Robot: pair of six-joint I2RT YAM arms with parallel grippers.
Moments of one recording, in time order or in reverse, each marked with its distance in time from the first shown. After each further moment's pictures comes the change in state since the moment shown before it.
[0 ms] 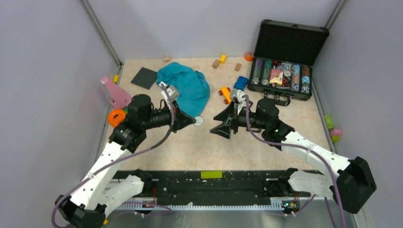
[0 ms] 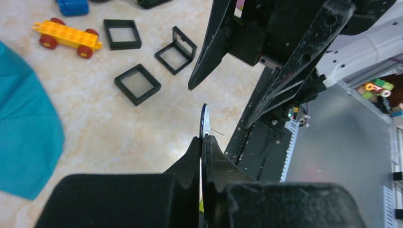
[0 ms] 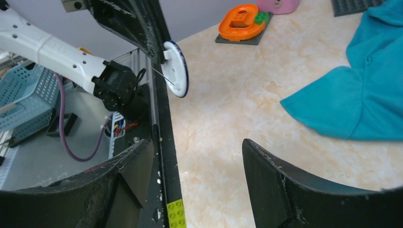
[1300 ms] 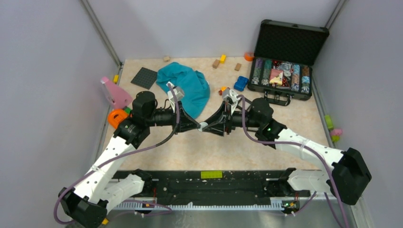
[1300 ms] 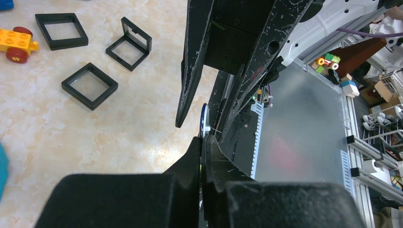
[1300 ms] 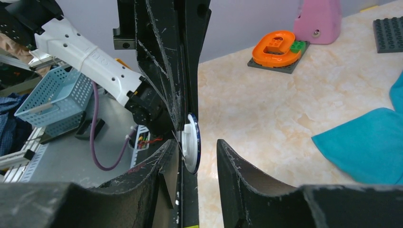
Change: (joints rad) left arm 0.000 0.074 0.000 0.058 0.246 -0.027; right arm 0.100 0.085 0.048 0.159 -0.044 0.053
